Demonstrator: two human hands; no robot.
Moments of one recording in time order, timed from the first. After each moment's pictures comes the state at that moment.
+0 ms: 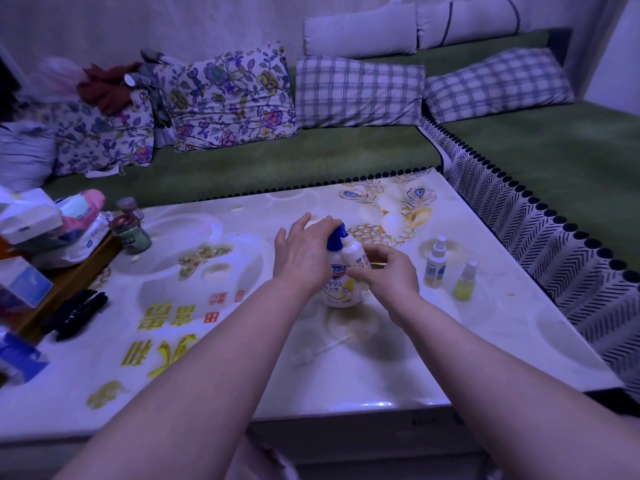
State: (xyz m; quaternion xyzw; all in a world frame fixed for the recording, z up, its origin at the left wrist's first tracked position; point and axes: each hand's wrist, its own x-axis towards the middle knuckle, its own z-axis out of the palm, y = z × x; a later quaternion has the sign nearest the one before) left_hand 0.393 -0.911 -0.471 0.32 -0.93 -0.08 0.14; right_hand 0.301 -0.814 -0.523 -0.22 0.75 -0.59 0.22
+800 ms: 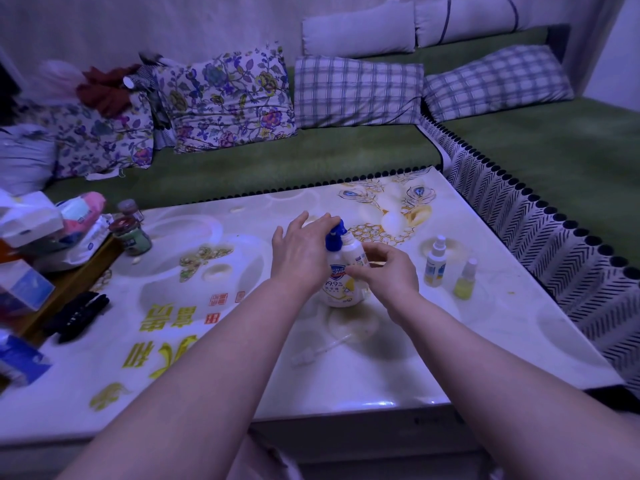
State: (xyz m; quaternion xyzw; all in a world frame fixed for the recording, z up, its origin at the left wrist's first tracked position) left_hand 0.395 -0.910 -0.467 0.32 -0.93 -0.08 0.15; right_hand 0.301 -0.814 -0.521 -0.22 0.75 -0.59 0.21
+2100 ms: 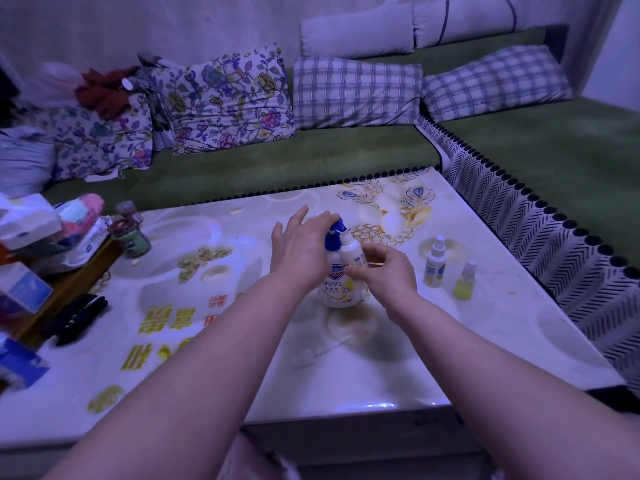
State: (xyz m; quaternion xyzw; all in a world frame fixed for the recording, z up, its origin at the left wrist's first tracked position) left_hand 0.392 -0.913 -0.461 0.31 -0.94 -0.07 0.14; right_hand 0.300 -0.816 -0.521 -0.21 0.74 -0.59 0.22
